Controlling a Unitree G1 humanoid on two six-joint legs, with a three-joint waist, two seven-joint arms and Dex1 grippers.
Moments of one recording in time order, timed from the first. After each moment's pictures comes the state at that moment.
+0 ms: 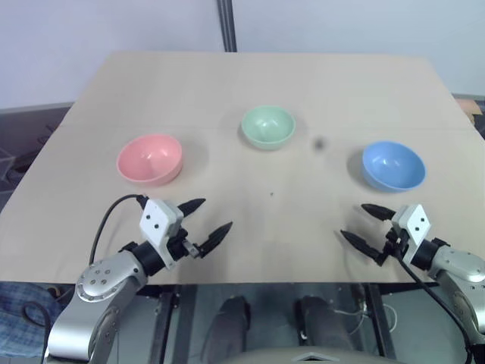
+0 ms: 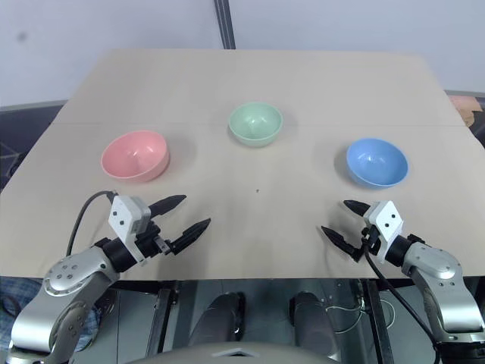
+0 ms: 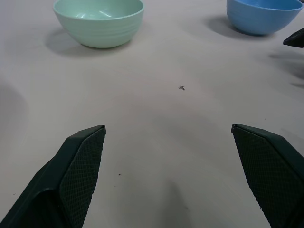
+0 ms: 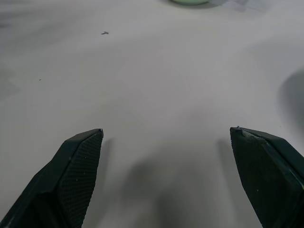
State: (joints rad) left arm 0.25 0.58 0.19 -0.60 -0.47 0.40 -0.65; right arm 0.16 -0.59 -0.13 -0.28 0.34 0.17 0.82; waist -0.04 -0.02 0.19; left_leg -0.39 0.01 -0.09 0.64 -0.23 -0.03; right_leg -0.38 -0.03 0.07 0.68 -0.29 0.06
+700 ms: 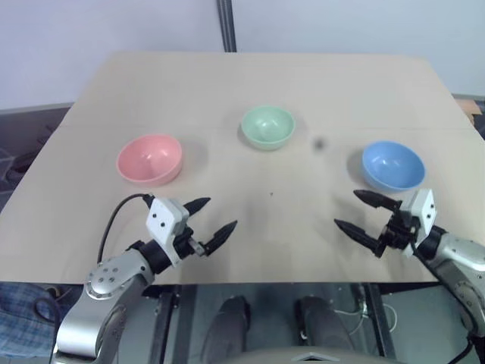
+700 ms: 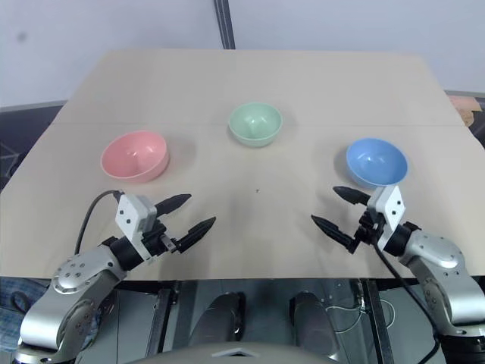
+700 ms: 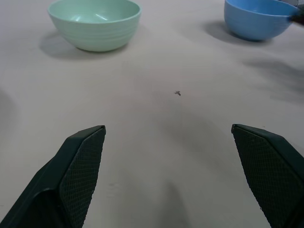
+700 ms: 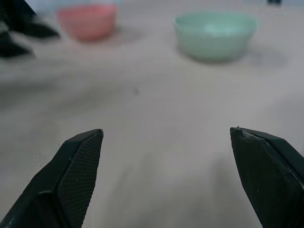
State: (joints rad) left arm 0.22 0.56 0.15 -0.59 -0.47 0.40 -0.62; right arm 0.08 -0.61 -0.17 -0.44 0.60 0.32 0.85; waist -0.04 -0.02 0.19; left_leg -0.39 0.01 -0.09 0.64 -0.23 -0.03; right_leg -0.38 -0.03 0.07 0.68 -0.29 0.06
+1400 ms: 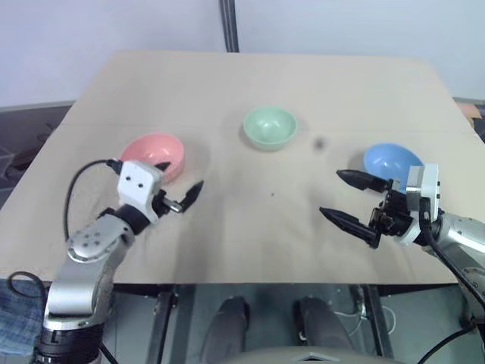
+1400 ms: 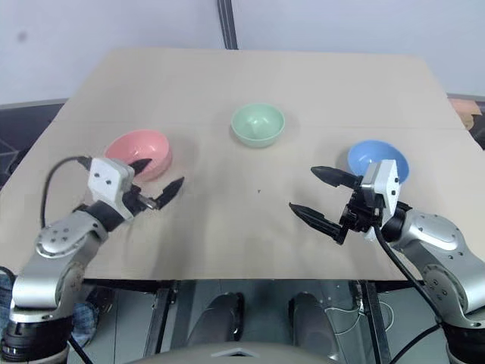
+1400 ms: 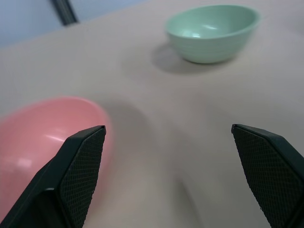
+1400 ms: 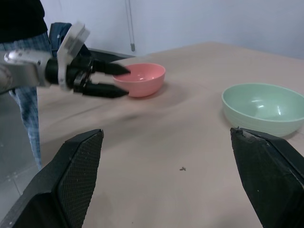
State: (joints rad) left arm -0.02 0.62 0.27 -0.42 -0.32 0.41 -0.48; right arm -0.03 -0.65 -0.16 -0.61 0.74 0.47 0.80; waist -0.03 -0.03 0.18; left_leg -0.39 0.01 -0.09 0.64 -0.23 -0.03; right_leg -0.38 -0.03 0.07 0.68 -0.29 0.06
